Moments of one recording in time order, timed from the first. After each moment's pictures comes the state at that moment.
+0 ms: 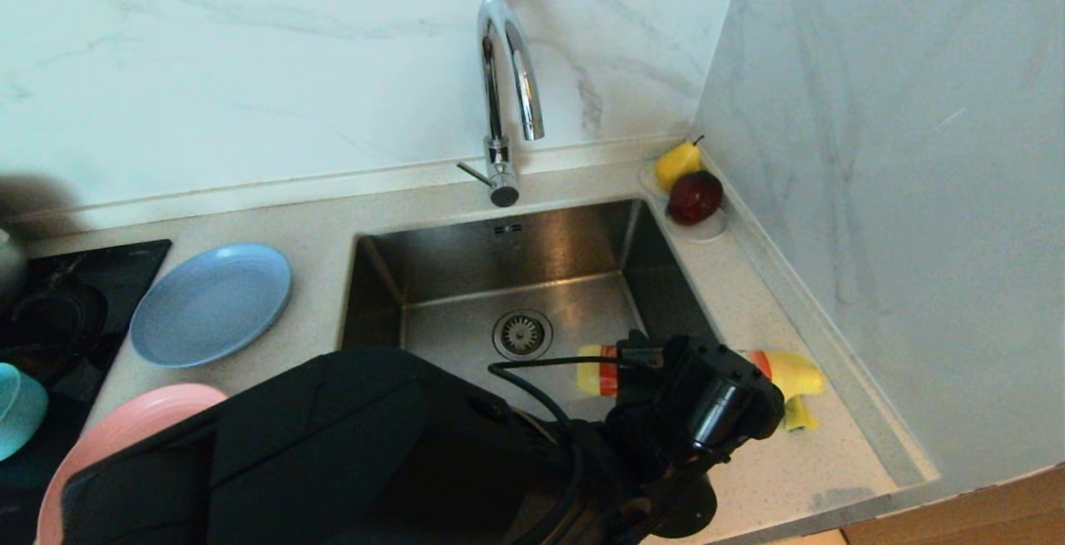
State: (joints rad) left arm -1.05 2.33 -1.44 -0.48 0.90 1.13; right arm 0.00 0.00 0.00 0.00 0.00 0.01
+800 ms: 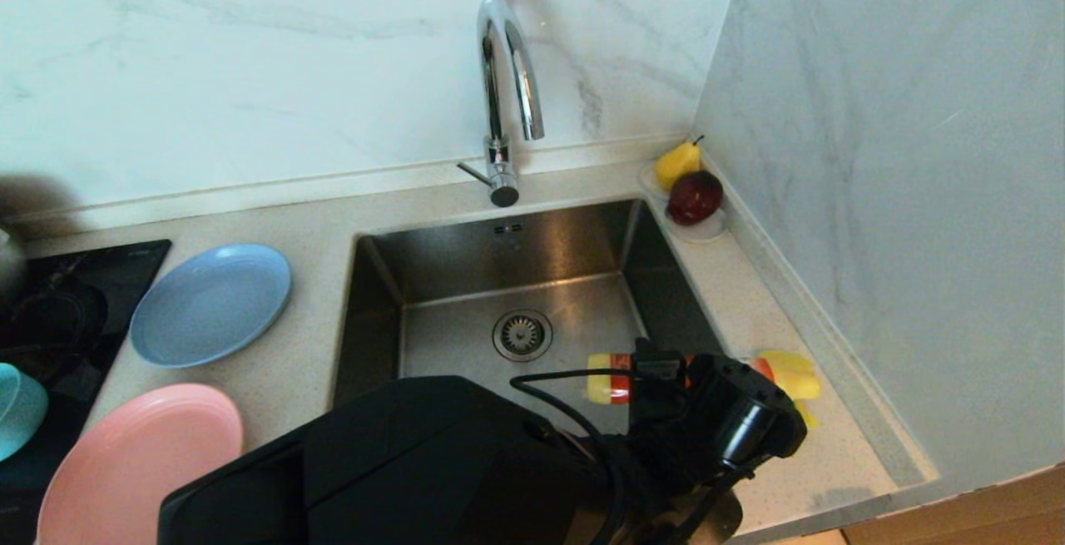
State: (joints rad) left arm -1.07 2.42 -1.54 -0.48 1.00 1.15; right arm 0.00 0.00 0.00 0.00 0.00 0.01
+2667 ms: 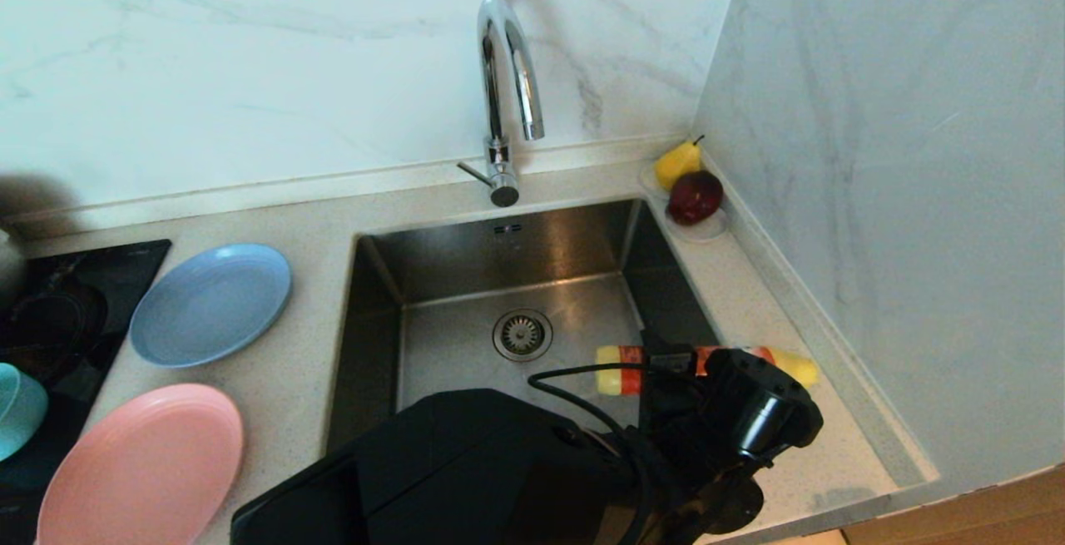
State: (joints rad) left arm -1.07 2.51 -1.70 -0.44 1.08 1.19; right arm 0.00 0.00 0.00 0.00 0.00 0.01
